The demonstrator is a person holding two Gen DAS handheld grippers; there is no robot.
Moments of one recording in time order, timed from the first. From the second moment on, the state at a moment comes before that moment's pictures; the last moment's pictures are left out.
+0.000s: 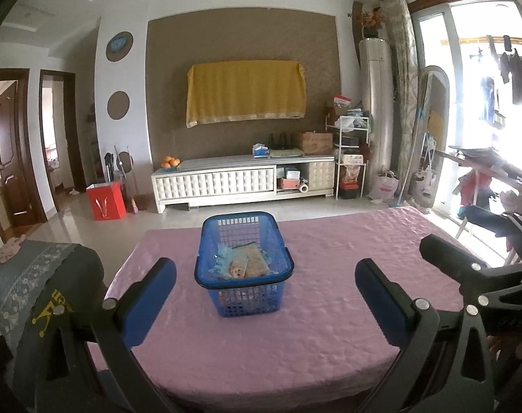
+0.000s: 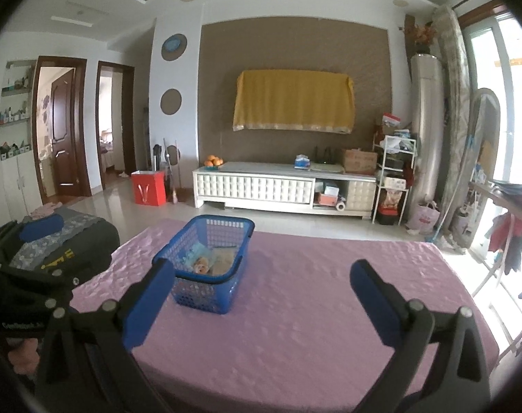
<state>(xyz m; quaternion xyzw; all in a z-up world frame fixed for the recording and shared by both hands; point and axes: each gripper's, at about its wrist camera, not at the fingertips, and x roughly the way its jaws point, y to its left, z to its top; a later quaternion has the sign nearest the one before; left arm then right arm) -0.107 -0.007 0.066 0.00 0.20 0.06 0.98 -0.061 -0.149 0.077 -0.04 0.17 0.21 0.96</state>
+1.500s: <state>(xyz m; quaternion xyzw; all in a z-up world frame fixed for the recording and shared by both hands) -0.111 -0.015 0.057 0.00 0.20 0.05 0.98 -0.072 -0.155 0.074 -0.04 0.18 0.21 0.96</state>
